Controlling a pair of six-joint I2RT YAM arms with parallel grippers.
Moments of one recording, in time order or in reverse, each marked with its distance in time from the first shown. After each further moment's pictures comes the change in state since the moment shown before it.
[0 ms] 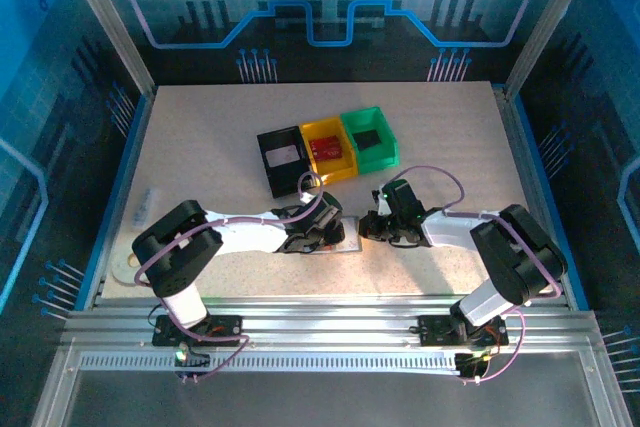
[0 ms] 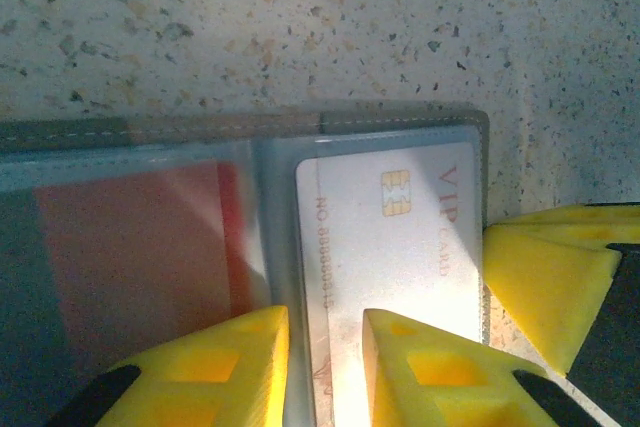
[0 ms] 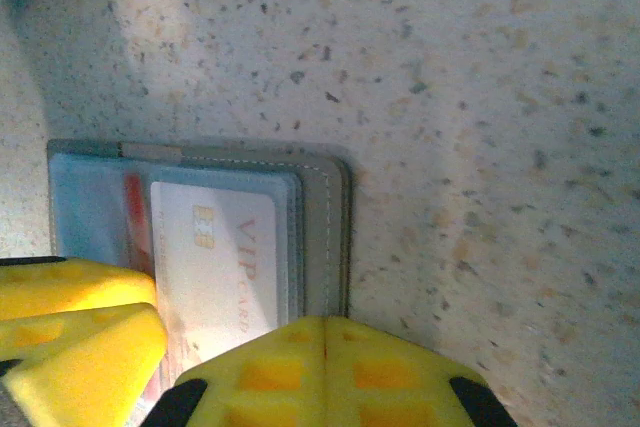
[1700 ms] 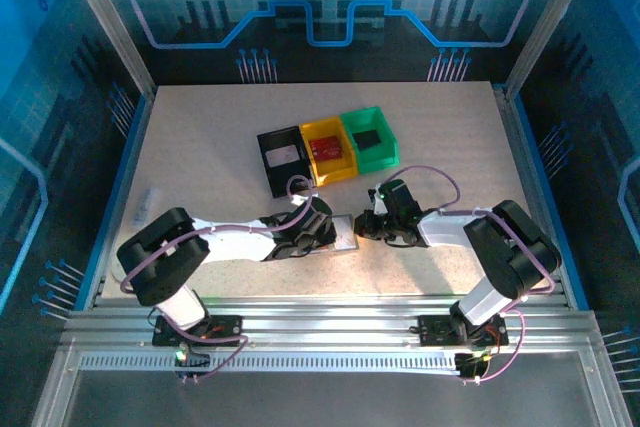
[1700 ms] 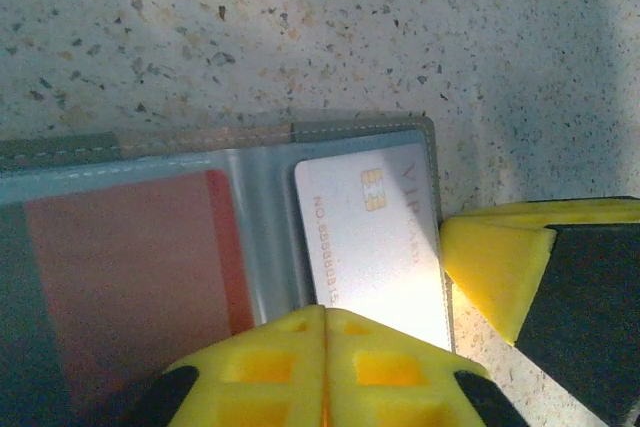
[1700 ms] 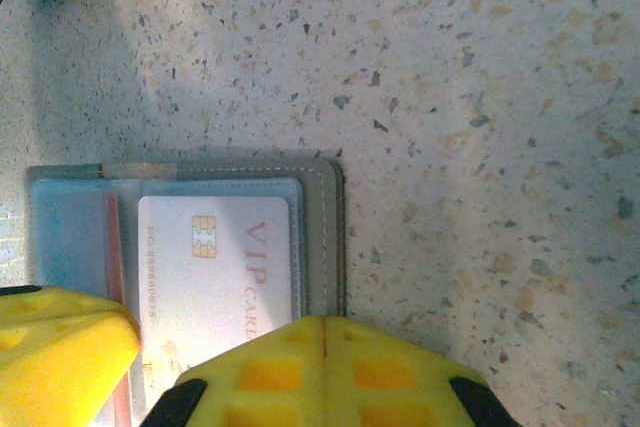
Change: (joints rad) left arm 0.000 -0.092 -0.126 0.142 -0.039 -0.042; right arm 0.018 0.034 0.000 0.076 -0.009 0.022
